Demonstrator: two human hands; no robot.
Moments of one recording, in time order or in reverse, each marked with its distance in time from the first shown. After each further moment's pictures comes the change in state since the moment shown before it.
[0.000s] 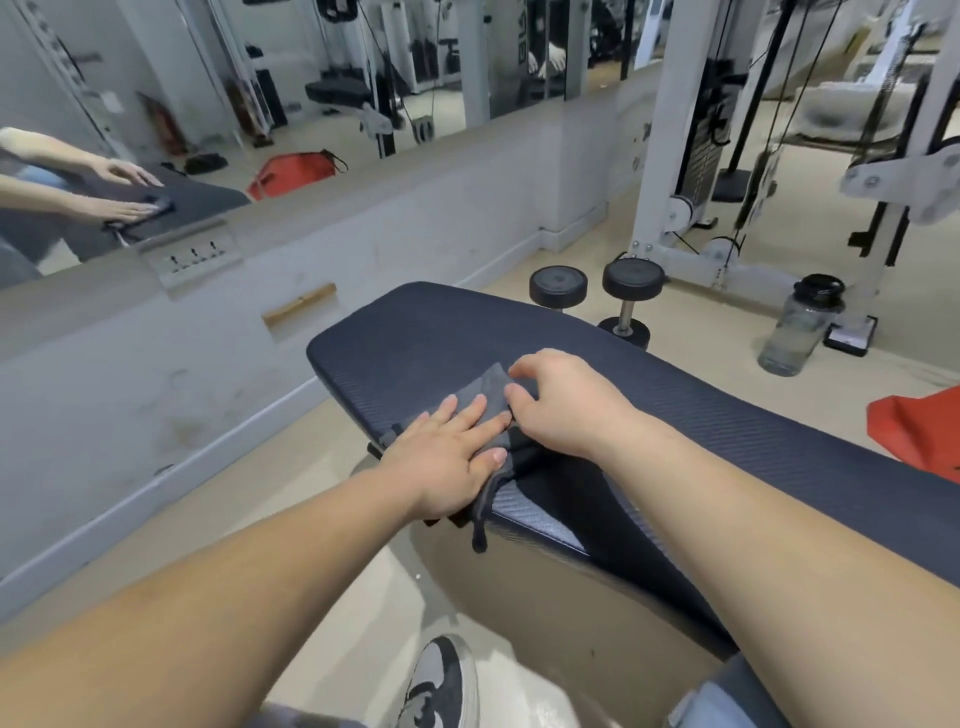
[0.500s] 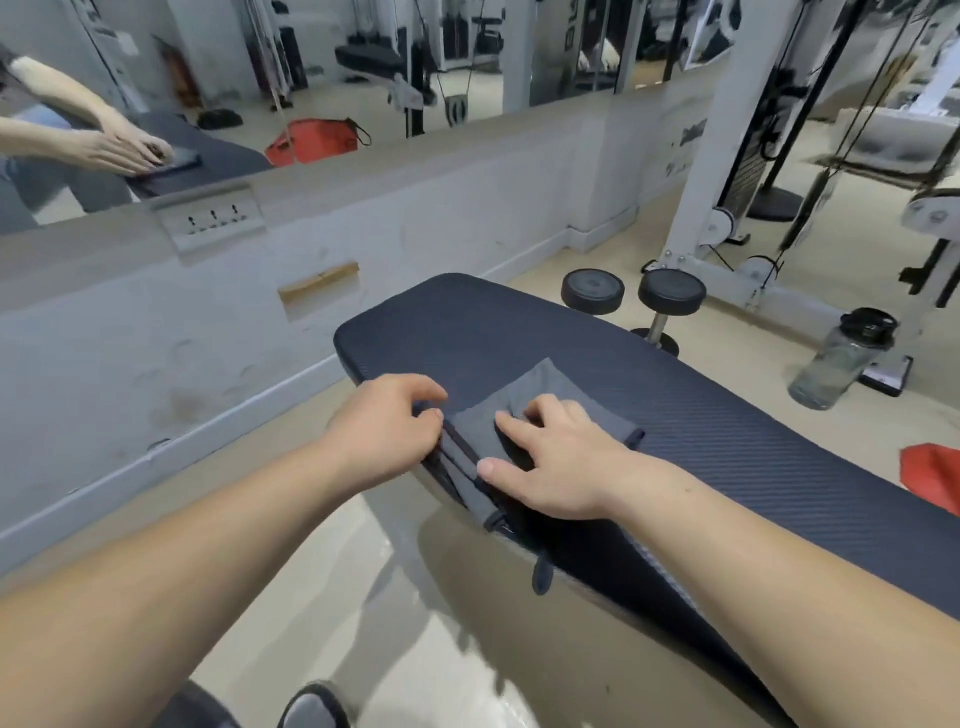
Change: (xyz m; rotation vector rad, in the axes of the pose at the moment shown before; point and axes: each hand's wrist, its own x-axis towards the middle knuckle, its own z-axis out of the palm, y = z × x) left_hand -0.015 -0.089 -0.041 -0.538 0.355 -0.250; right_hand 0.025 -0.040 0.052 -0.316 -0.418 -0.046
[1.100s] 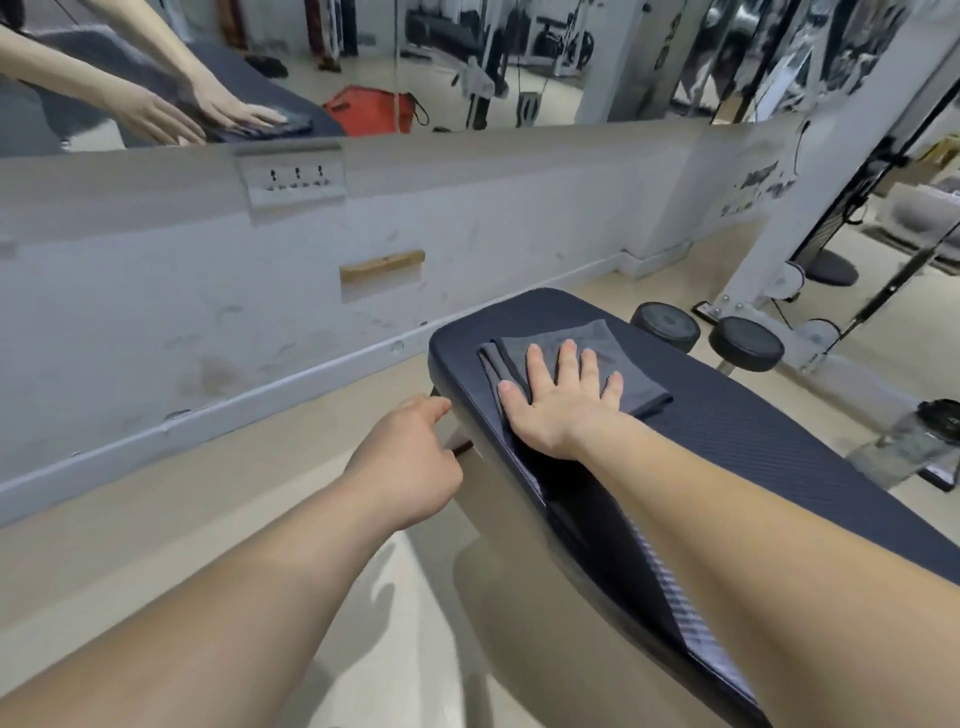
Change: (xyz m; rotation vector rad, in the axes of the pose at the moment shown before) left_hand 0.030 -0.104 -0.036 -0.165 0.000 -0.183; right_hand 0.177 -0.098 -0.011 -0.098 0.068 0.262
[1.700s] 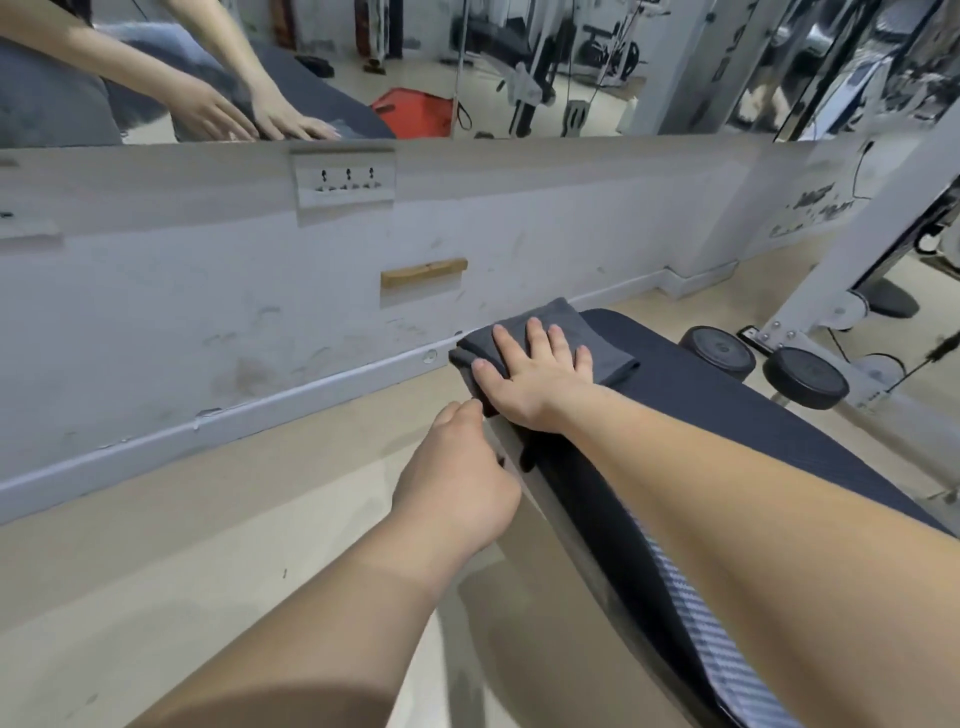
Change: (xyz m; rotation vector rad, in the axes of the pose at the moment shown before) left_hand 0.016 0.004 -0.005 -0.091 0.081 -0.080; right_hand 0.064 -0.073 -0.013 -0.005 0.030 -0.191
